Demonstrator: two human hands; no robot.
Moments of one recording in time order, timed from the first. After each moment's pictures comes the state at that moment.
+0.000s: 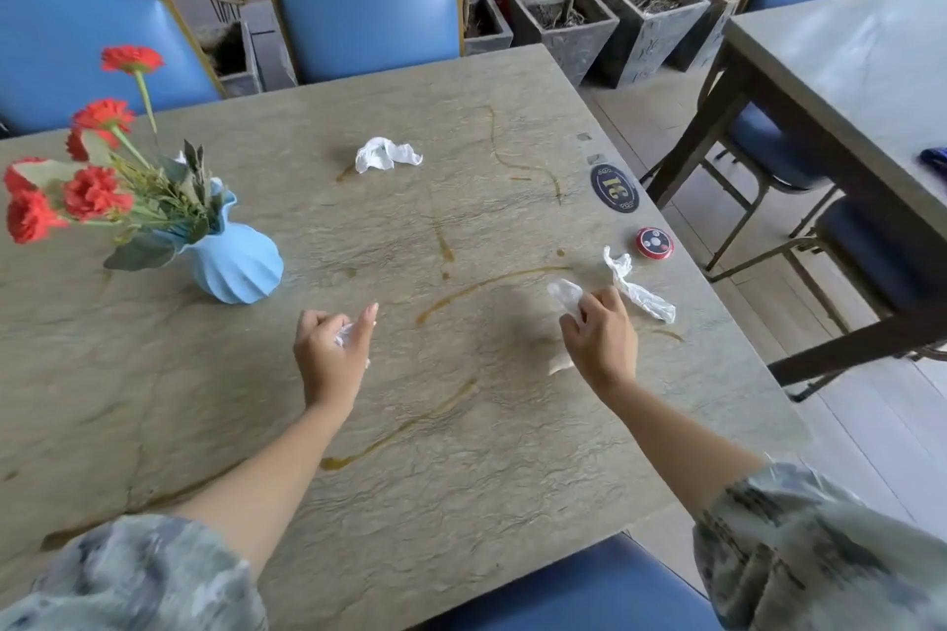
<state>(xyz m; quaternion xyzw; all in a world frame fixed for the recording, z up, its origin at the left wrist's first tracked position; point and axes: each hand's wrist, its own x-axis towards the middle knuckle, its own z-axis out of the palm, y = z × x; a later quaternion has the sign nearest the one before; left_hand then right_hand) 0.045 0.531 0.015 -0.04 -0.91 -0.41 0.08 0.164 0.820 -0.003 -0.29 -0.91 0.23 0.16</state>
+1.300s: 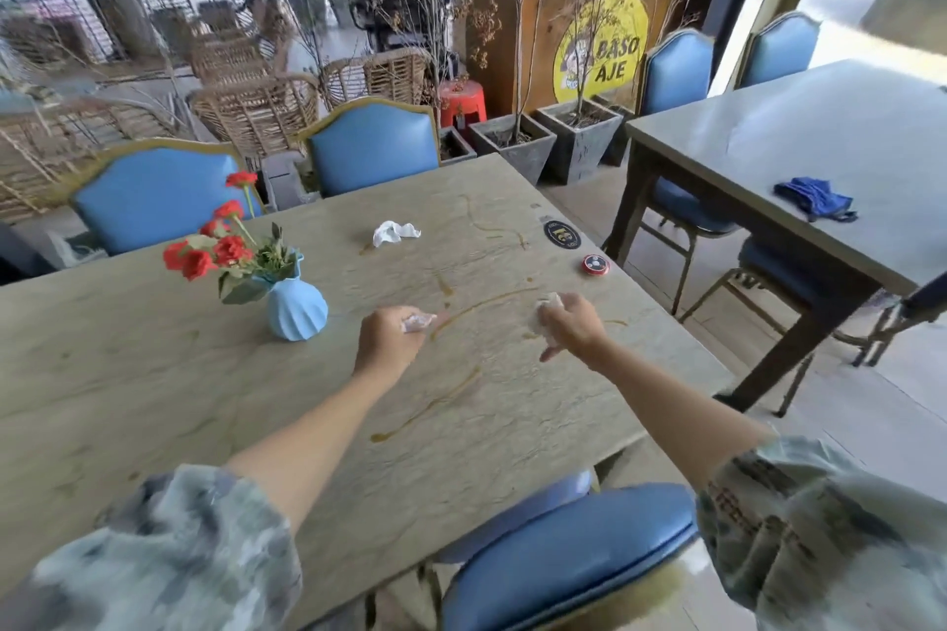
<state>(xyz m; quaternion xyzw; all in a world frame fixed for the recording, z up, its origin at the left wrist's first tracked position) 0.126 0.517 0.152 -0.22 -0.88 -0.42 -0.06 0.249 0.733 0.160 -0.29 -0.78 0.55 0.09</state>
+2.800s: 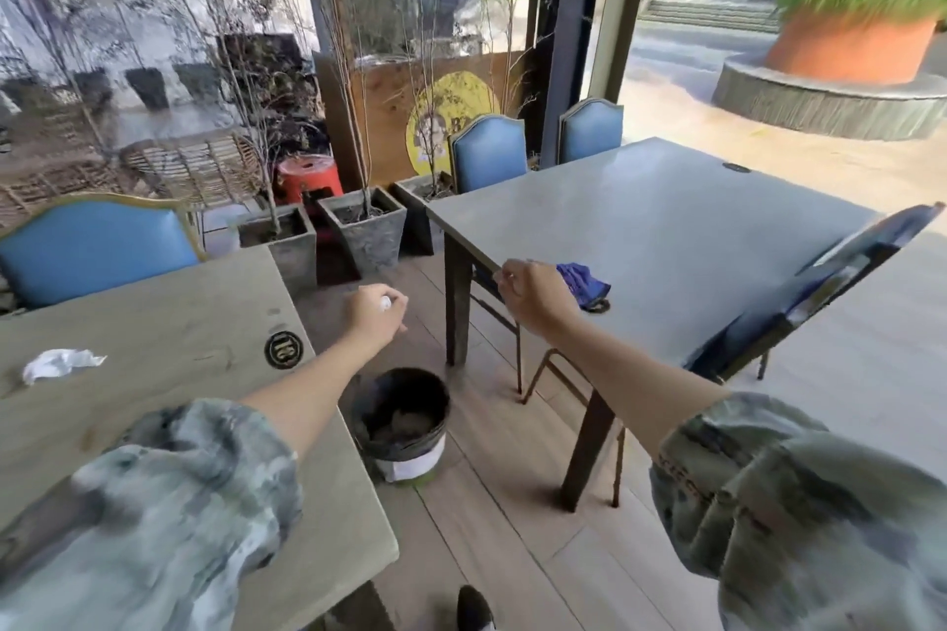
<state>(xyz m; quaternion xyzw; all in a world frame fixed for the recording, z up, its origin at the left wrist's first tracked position) 0.236 1.084 0.194 -0.24 -0.84 -0.48 -0.06 0.396 1.251 0.243 -0.22 -0.93 0.21 0.20</state>
